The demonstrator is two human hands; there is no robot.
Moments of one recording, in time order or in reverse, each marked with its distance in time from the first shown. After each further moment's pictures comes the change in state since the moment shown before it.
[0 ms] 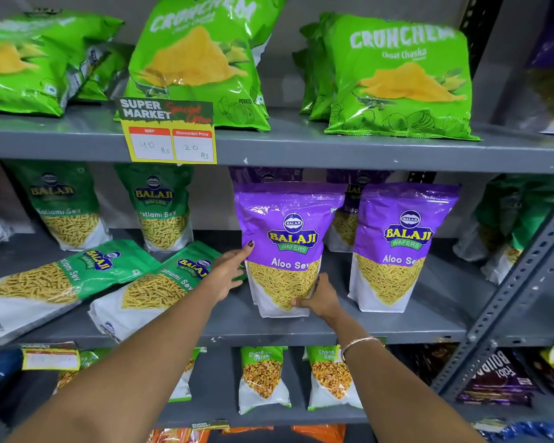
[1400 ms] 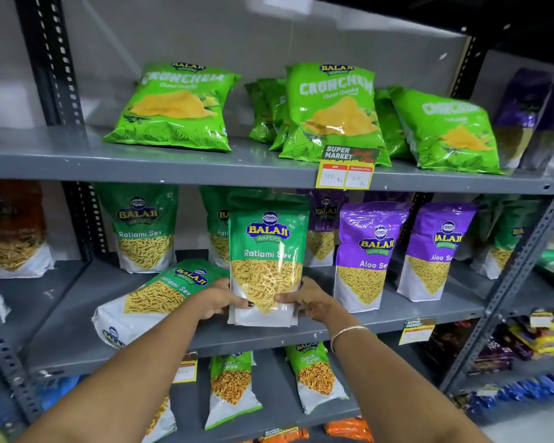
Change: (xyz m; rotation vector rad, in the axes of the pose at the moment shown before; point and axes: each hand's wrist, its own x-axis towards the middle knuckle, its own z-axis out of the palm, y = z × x) left_hand -0.040 0.015 -0.266 0.440 -0.297 -0.055; right_hand -0.103 -0.180 0.196 0.409 -0.157 0.098
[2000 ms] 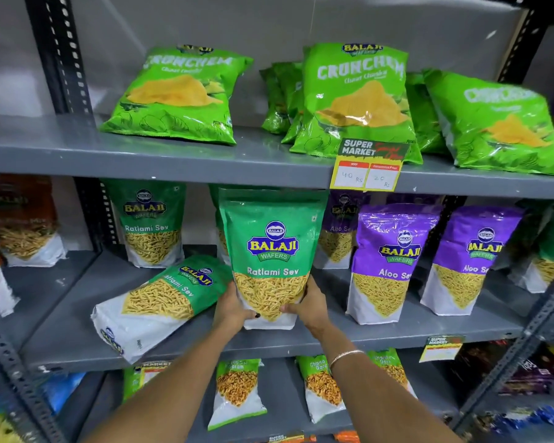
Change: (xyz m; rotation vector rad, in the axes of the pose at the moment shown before) left_hand 0.038 -0.026 0.040 0.186 0.477 0.152; right_hand 0.042 0.032 -0.001 -0.240 0.251 -0.259
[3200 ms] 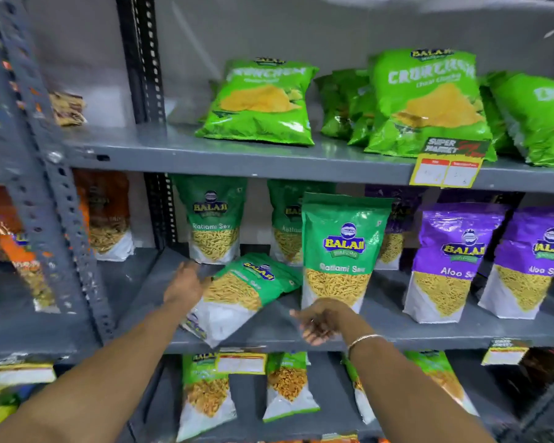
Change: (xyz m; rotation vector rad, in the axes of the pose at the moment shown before) left_hand 0.019 -0.088 -0.188 0.379 0.214 0.004; right_hand -0.021 -0.030 0.086 0.102 -0.588 0.587
